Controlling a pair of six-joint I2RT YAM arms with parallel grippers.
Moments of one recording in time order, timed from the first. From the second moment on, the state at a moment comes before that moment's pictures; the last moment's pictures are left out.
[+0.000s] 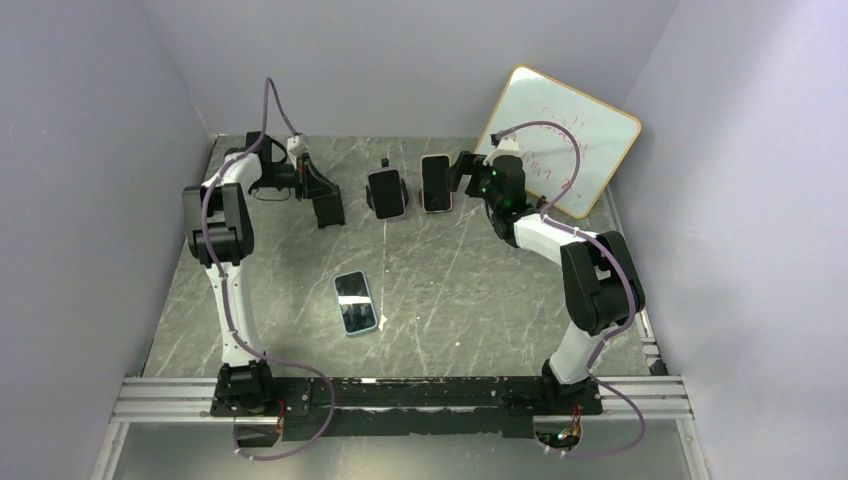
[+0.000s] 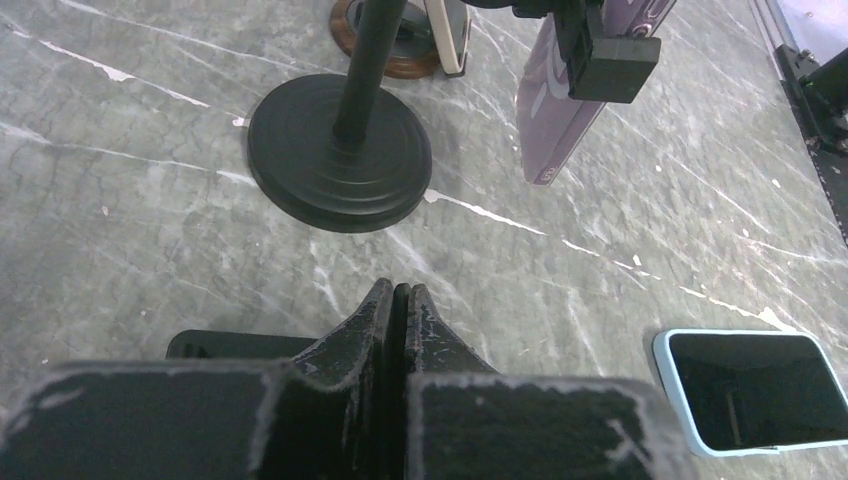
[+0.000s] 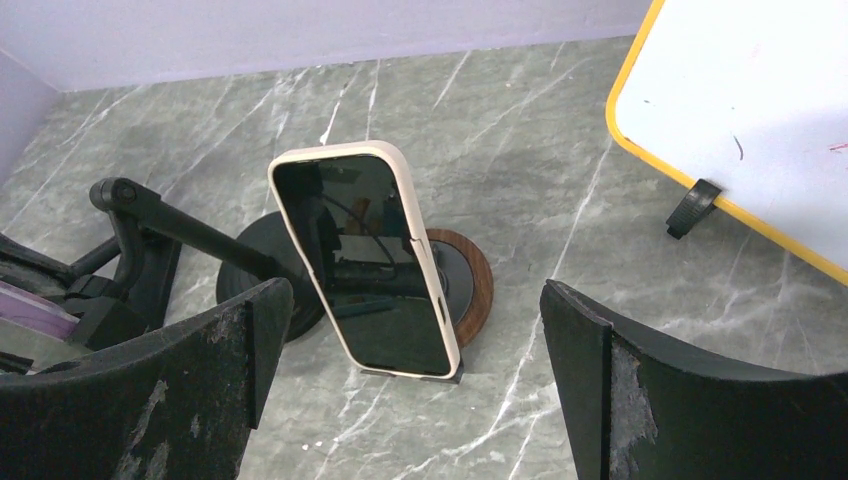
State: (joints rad) left arm 0.09 2.37 1.87 -0.81 1.37 0.99; right arm 0.33 1.75 1.02 0.49 0.01 0.33
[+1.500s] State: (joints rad) left arm 0.32 1.32 0.61 1.06 0.53 -0.32; right arm 1.03 1.66 1.10 0.11 0.33 0.19
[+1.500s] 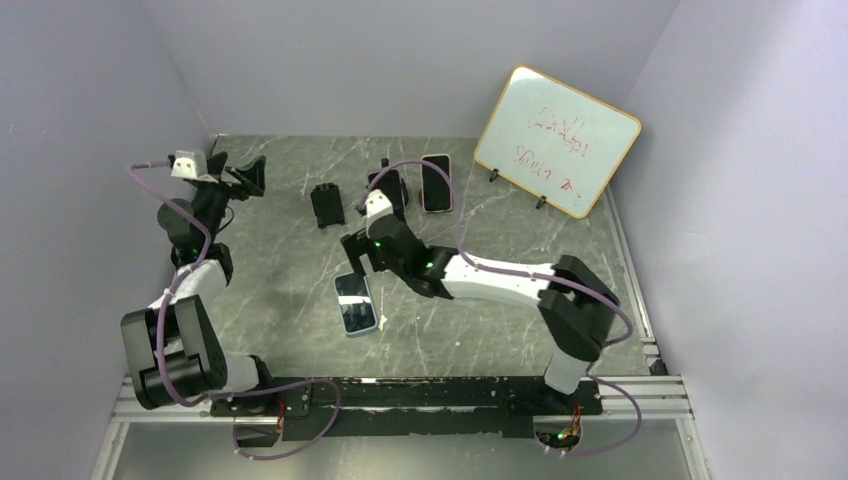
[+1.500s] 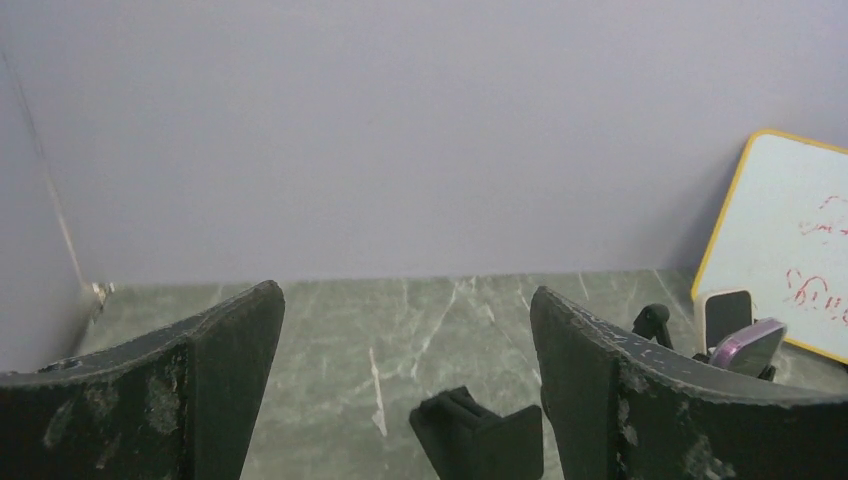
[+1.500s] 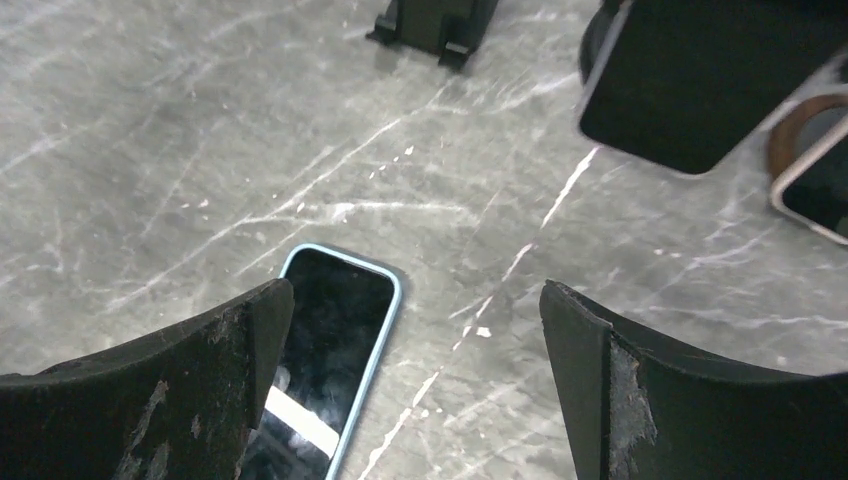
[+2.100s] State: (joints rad) left arm 0.23 1.40 0.51 0.89 0.22 -0.34; right arm 1.05 1.94 1.28 -0.14 0.17 0.46
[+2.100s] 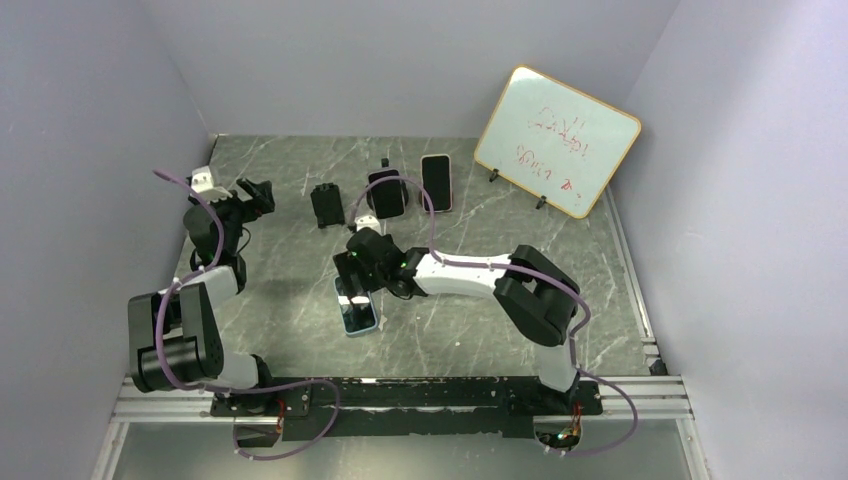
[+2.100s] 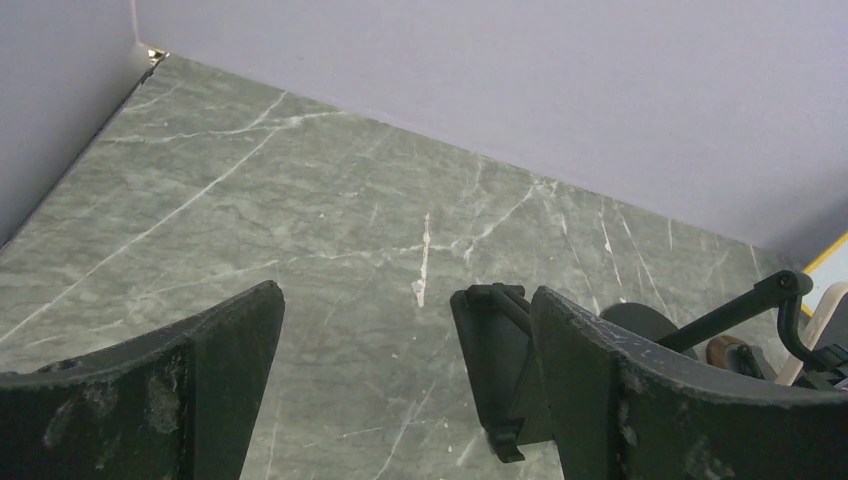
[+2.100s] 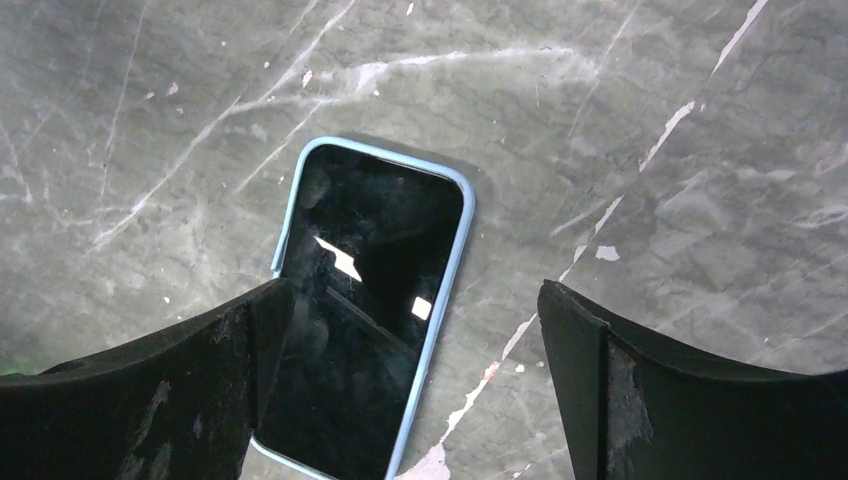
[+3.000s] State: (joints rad) left arm 0.23 1.41 0.50 0.91 0.20 -0.33; right arm 1.09 2.03 1.34 -0.19 0.19 0.52
